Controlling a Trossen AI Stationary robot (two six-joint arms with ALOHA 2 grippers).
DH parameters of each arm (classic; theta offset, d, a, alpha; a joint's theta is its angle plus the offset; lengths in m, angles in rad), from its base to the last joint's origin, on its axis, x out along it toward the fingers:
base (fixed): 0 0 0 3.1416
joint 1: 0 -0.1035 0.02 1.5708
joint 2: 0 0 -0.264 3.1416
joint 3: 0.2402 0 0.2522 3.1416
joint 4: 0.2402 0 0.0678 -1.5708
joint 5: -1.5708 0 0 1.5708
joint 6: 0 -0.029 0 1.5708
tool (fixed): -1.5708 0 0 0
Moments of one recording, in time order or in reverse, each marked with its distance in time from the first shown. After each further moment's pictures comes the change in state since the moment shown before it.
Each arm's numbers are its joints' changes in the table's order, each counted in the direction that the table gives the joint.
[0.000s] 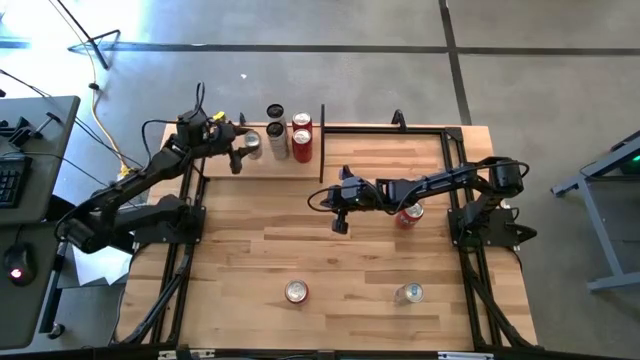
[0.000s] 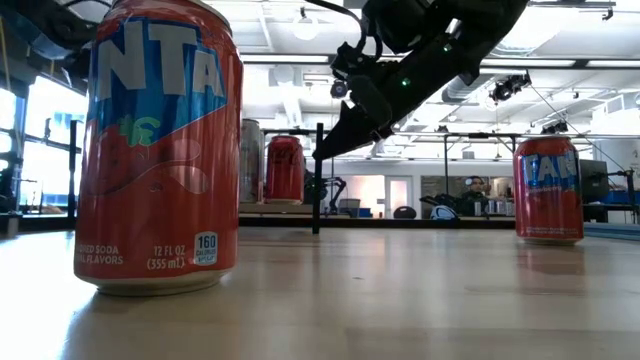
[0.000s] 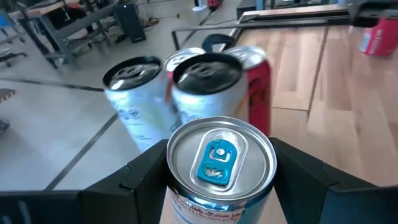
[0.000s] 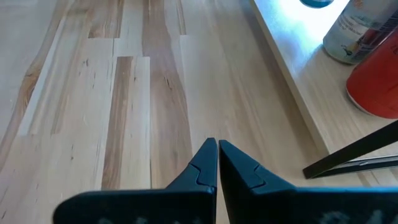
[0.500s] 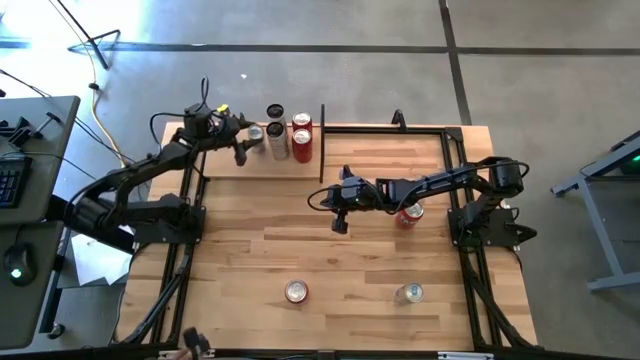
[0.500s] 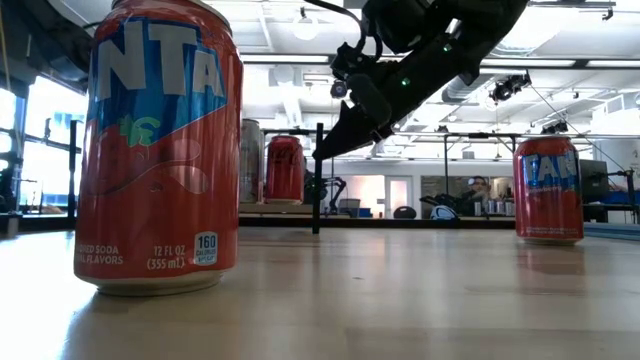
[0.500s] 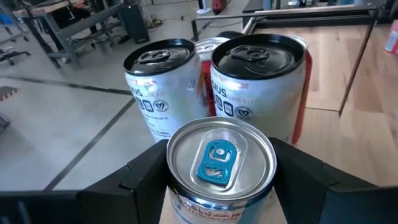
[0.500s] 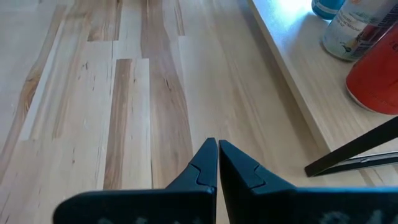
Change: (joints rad) left arm -0.074 0.212 0.004 -0.194 0.060 -0.015; right arm 0.000 0.000 0.000 -0.001 0.000 -0.026
